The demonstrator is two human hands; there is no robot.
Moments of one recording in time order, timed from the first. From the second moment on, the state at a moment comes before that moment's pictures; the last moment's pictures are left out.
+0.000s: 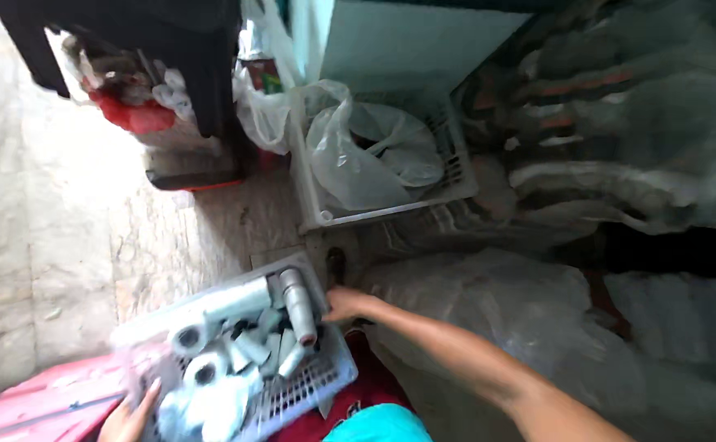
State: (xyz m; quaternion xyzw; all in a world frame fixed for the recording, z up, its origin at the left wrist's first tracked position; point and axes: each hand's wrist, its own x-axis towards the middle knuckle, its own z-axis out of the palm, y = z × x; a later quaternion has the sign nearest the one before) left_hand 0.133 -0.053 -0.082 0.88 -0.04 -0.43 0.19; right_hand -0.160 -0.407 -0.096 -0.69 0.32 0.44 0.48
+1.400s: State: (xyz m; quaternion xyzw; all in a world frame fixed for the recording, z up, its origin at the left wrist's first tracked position) left_hand 0.007 -0.621 0.021 0.75 -0.50 -0.24 0.37; right_hand -0.209 -0.685 0.072 -0.75 0.46 0.19 0.44
